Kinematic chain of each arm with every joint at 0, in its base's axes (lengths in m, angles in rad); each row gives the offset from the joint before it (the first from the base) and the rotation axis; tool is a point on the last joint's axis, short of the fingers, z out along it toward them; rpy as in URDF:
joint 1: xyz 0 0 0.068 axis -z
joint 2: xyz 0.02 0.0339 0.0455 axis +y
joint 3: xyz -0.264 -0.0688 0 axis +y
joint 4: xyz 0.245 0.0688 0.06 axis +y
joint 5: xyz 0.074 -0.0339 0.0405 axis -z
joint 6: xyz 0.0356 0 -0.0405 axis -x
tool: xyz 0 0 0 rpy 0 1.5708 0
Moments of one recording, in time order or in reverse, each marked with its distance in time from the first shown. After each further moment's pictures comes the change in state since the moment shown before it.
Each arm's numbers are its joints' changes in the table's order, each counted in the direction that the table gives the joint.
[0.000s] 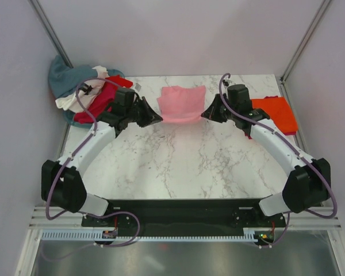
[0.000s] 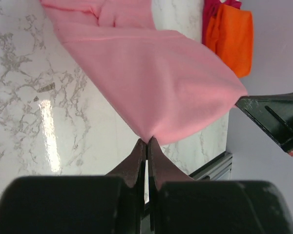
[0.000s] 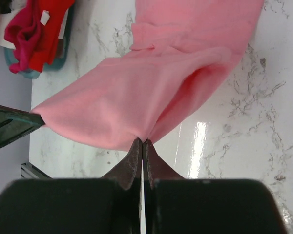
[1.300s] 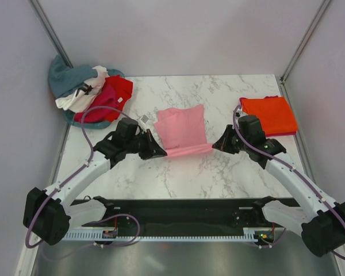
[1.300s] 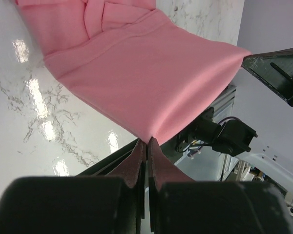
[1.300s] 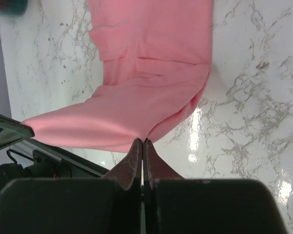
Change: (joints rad) left arm 0.156 -0.359 0.395 0.026 0.102 0.075; right arm -0.025 -0.443 0.385 0.165 0.006 -0.057
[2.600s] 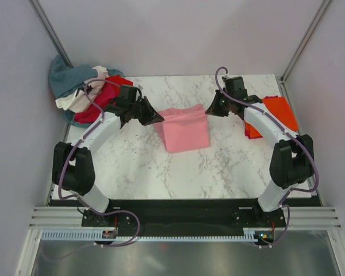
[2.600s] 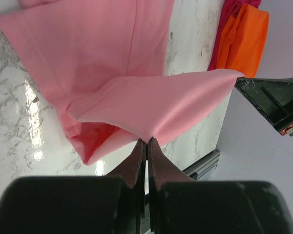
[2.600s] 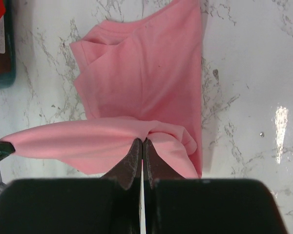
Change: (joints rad) left arm -0.205 0.499 -0.457 -0.003 -0.006 -0.021; right arm 0.108 0.658 -0.556 -0.040 0.022 0.119
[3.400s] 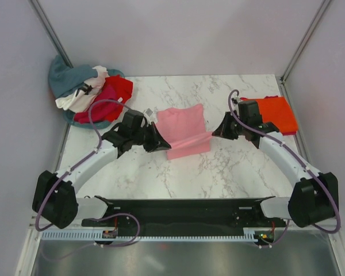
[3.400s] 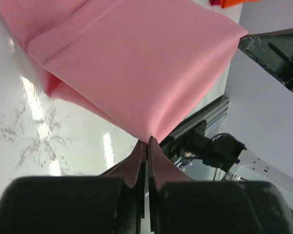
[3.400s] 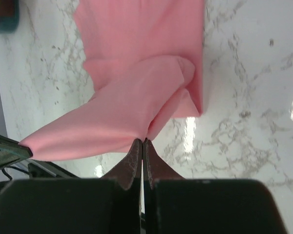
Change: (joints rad) left arm 0.166 -0.281 0.291 -0.031 0.025 0.032; right arm 0.017 -0.331 0.343 -0.021 -0.113 -0.002
